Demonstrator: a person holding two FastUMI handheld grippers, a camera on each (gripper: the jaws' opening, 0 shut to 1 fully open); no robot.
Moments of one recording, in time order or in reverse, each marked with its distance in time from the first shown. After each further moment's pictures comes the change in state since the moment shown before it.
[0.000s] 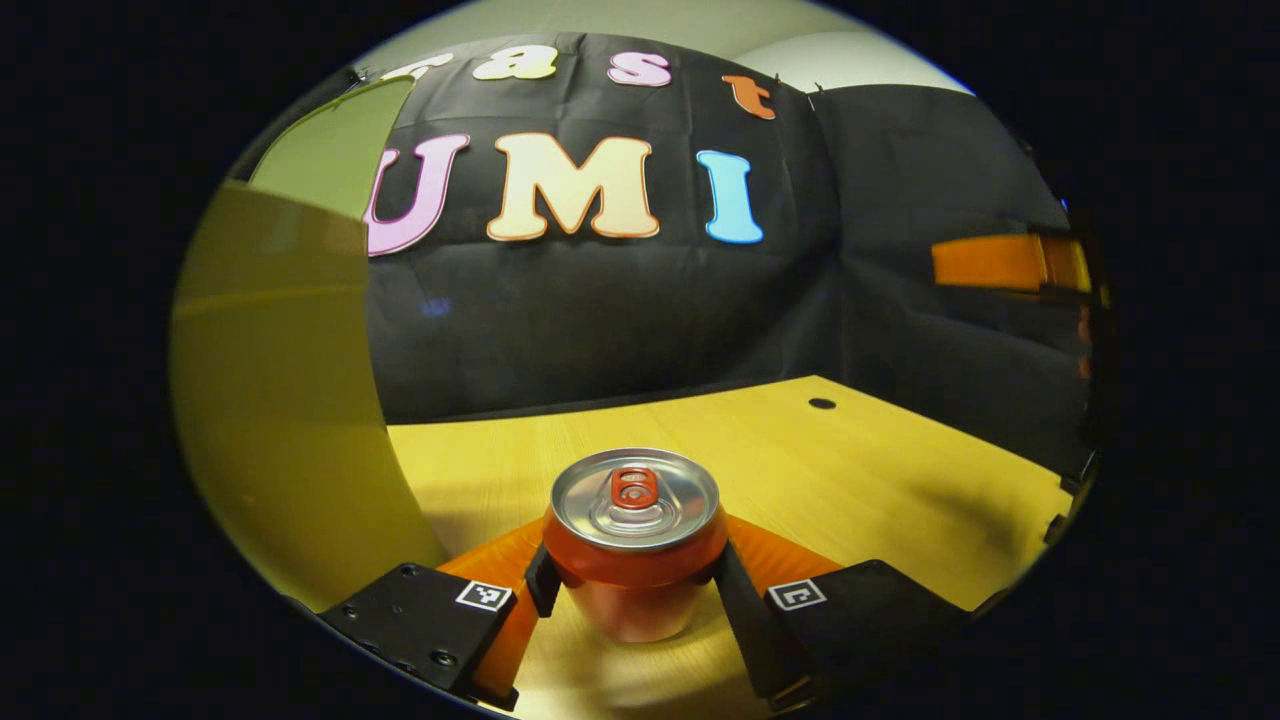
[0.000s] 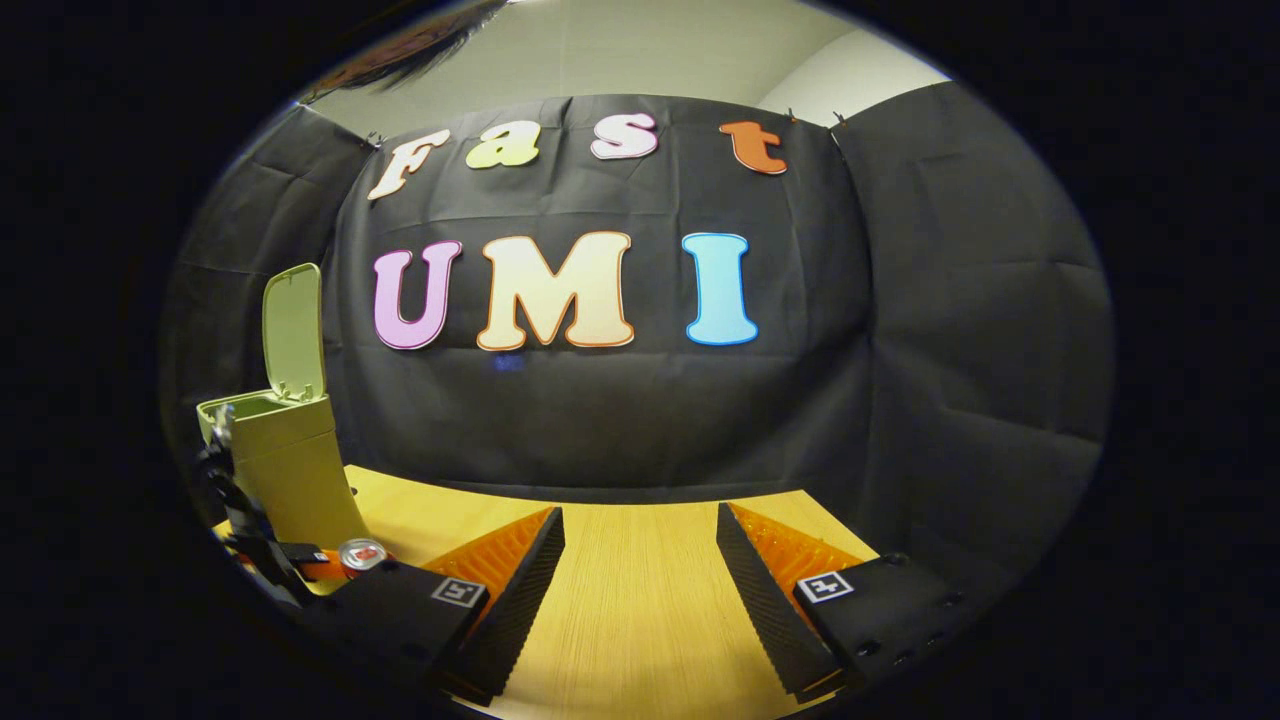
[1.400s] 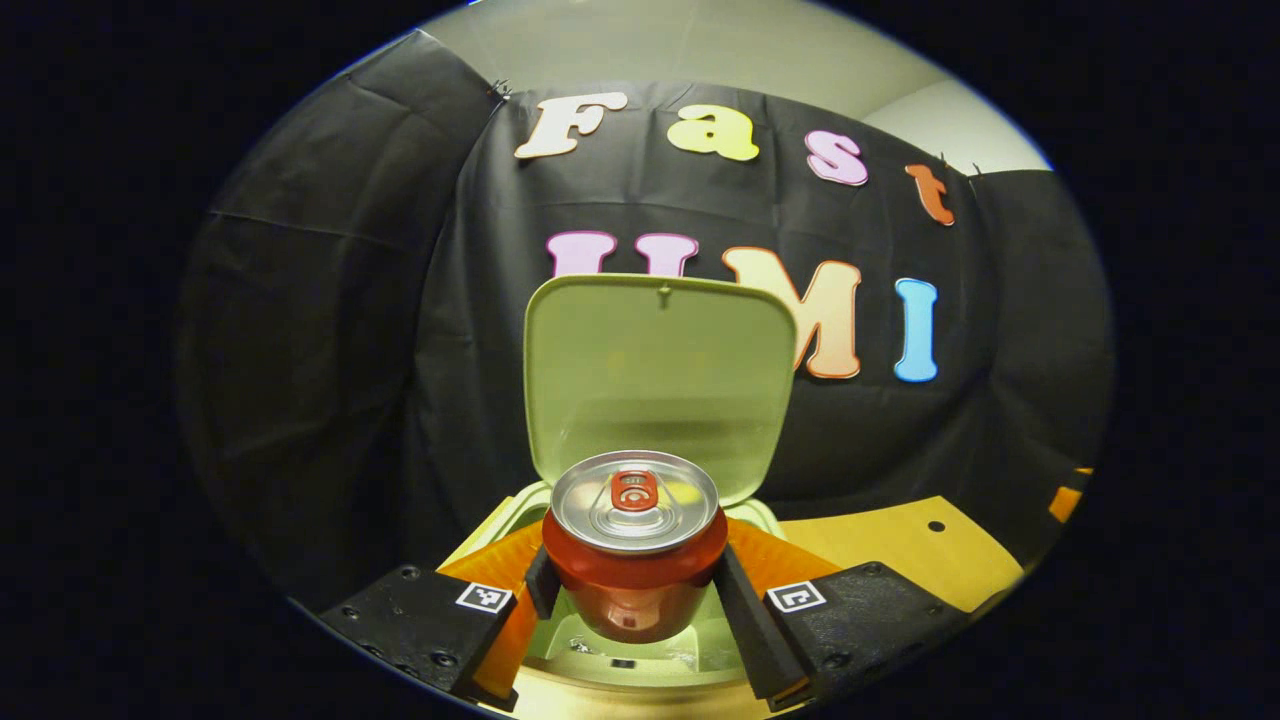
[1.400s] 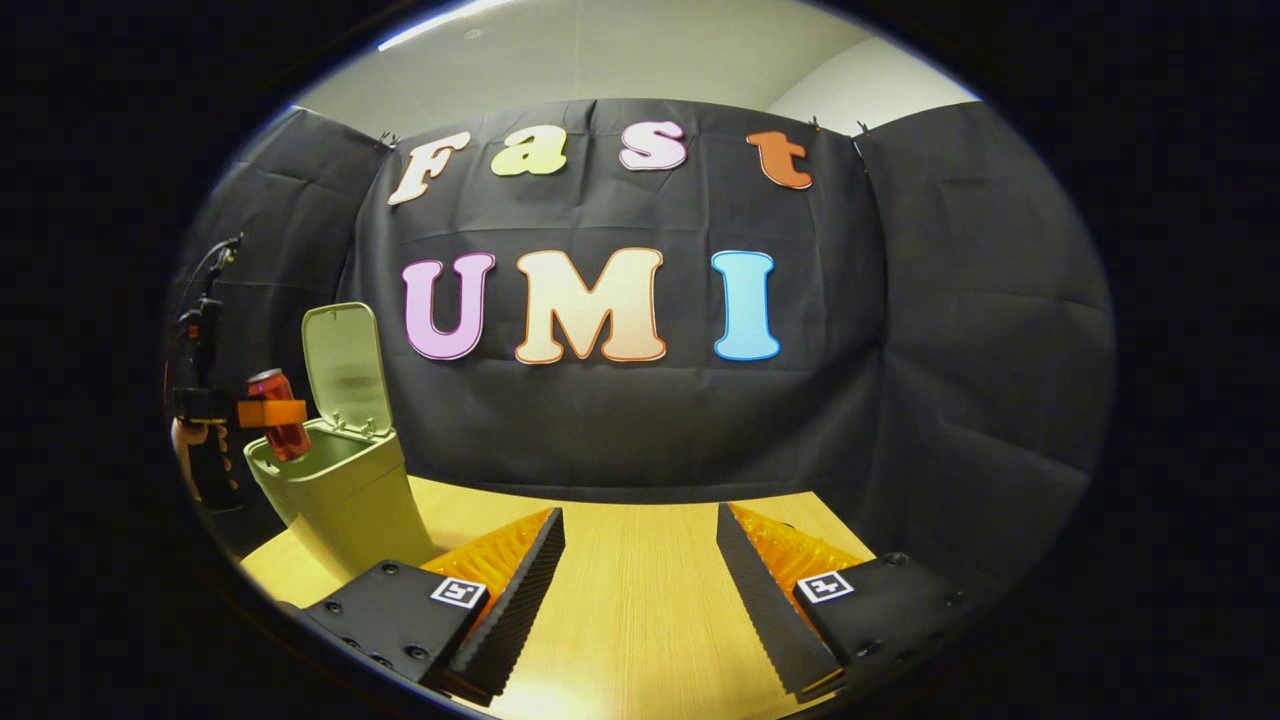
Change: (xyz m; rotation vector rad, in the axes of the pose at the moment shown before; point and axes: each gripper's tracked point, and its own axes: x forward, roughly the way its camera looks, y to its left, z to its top) left arm -0.122 0.236 0.166 -0.141 -0.081 0.418; right arm -0.071 0.057 0.062 -0.002 0.039 0.031
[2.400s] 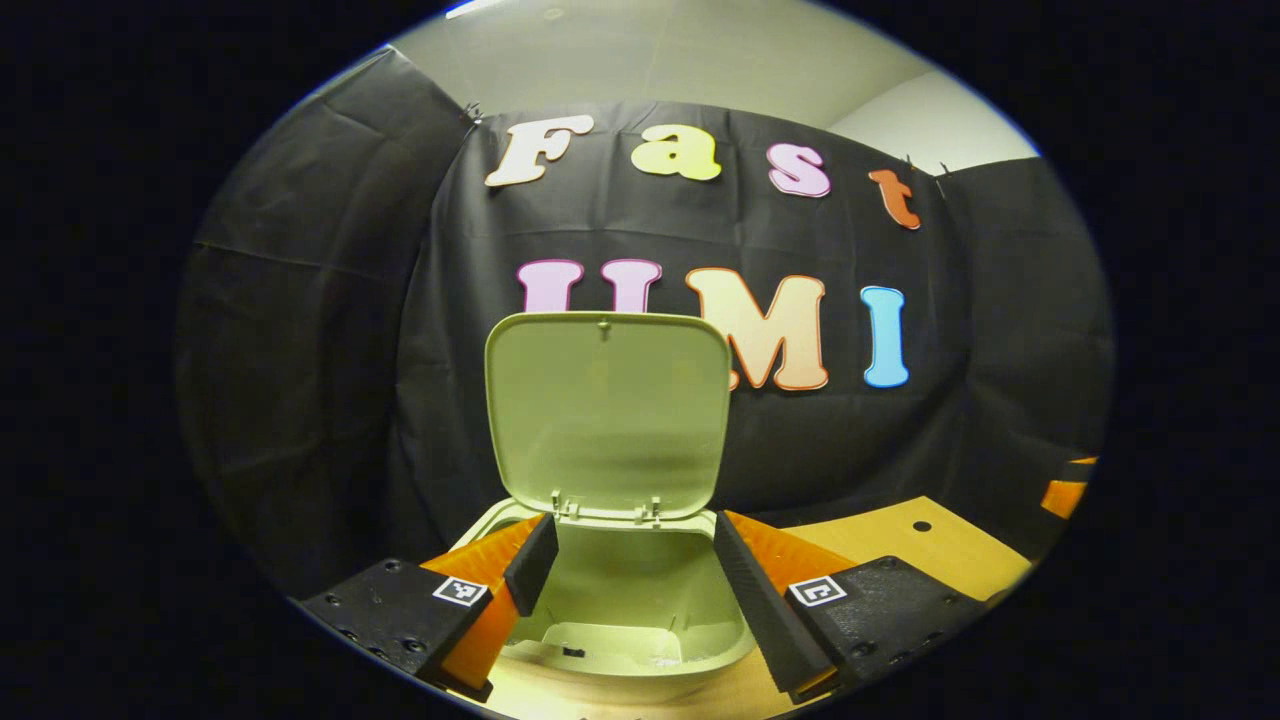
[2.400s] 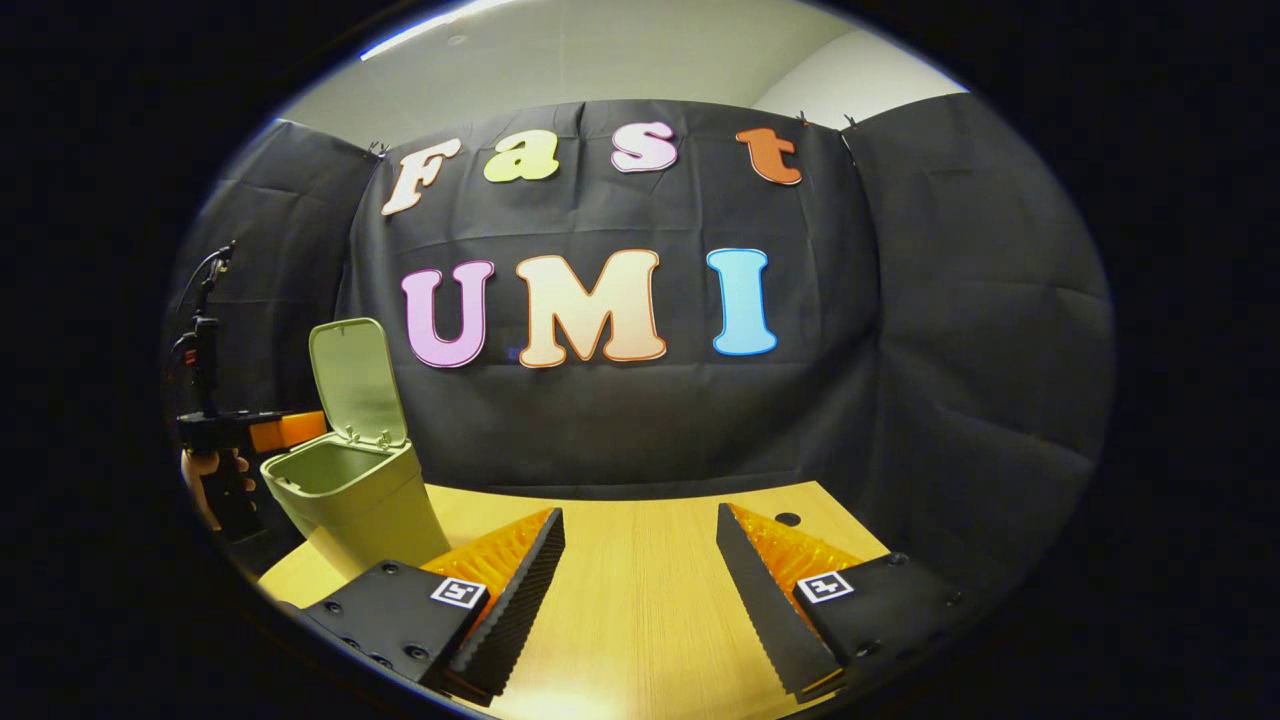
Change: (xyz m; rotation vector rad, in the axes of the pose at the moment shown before) left arm -0.027 -0.057 0.023 0.079 -0.094 -0.080; right arm -0.018 0.009 0.004 0.059 0.014 0.012
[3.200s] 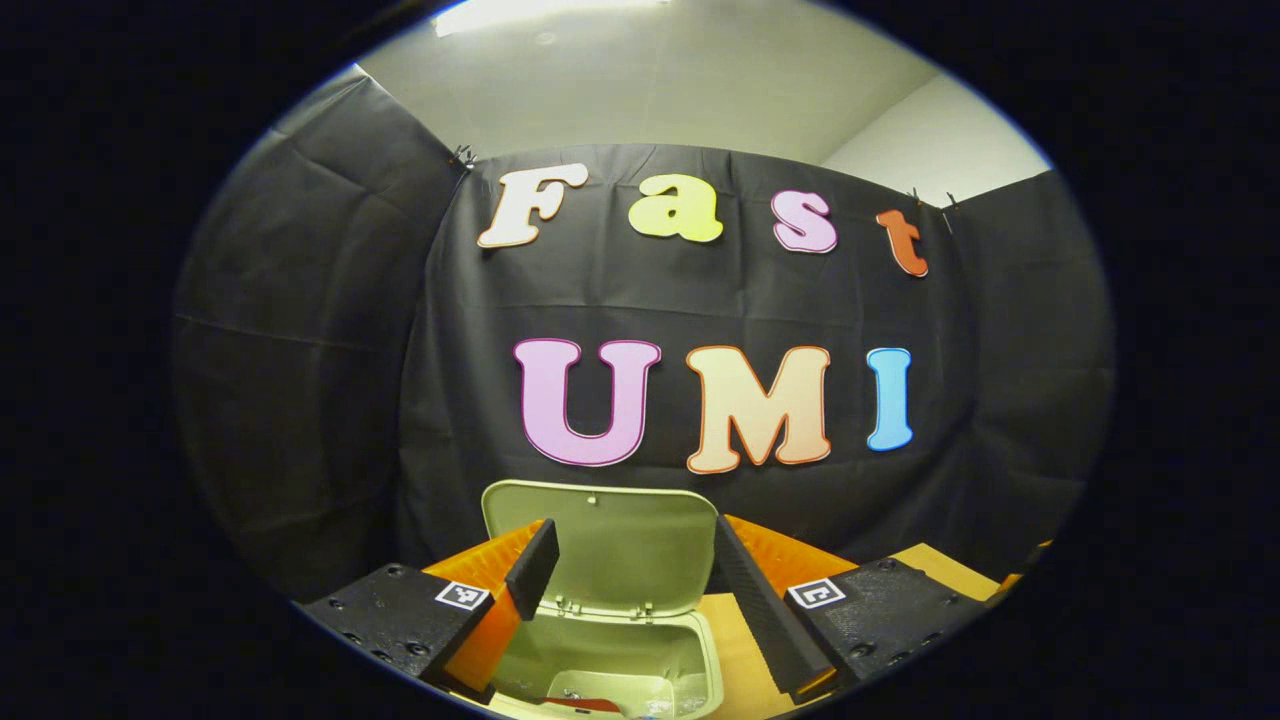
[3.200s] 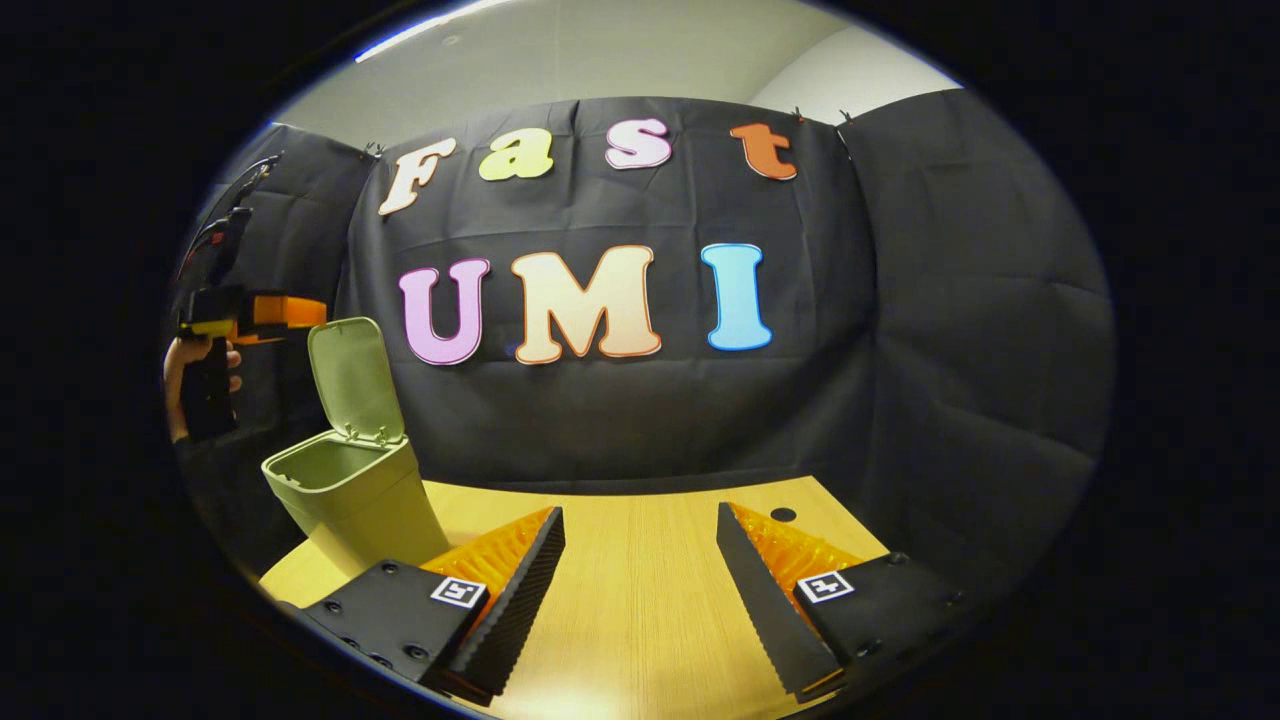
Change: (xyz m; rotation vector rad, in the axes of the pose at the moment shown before) left arm 0.034 0.016 0.125 -0.031 -0.091 0.027; right arm -0.005 -0.013 -0.013 0.004 0.033 -0.008
